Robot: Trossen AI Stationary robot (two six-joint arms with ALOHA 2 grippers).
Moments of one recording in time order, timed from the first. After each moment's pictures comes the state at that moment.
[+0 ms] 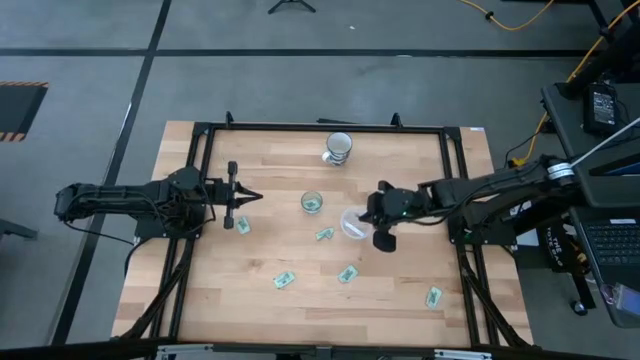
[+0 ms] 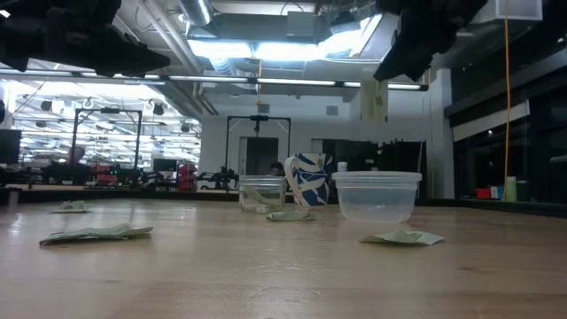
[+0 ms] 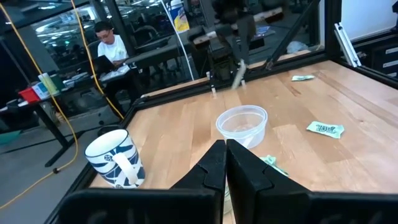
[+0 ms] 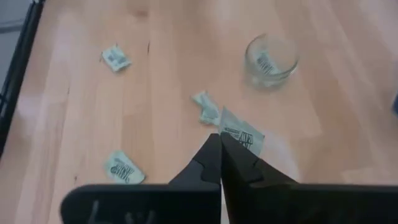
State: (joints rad) left arm 0.14 0.41 0.20 0.11 0.08 0.27; right arm 0.17 1.27 0.91 -0.42 0.14 0.28
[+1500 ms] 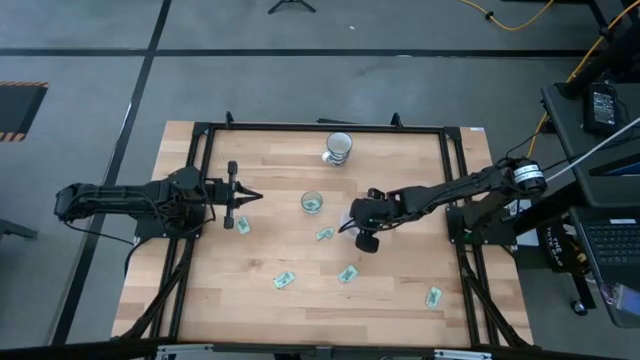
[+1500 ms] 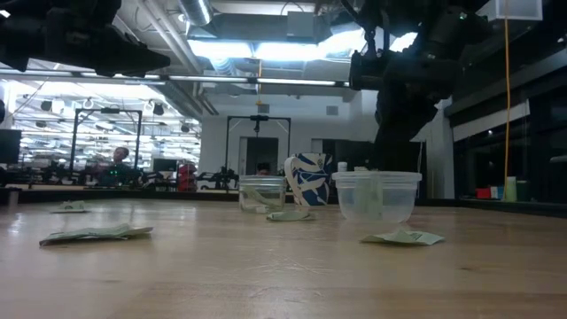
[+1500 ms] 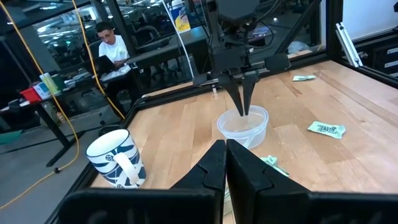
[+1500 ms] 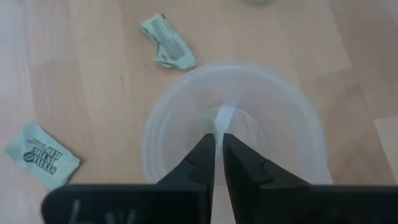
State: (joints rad) left arm 0.14 0.41 0.20 0.11 0.08 0.27; right arm 0.10 1.56 0.91 -0.40 0.13 0.34
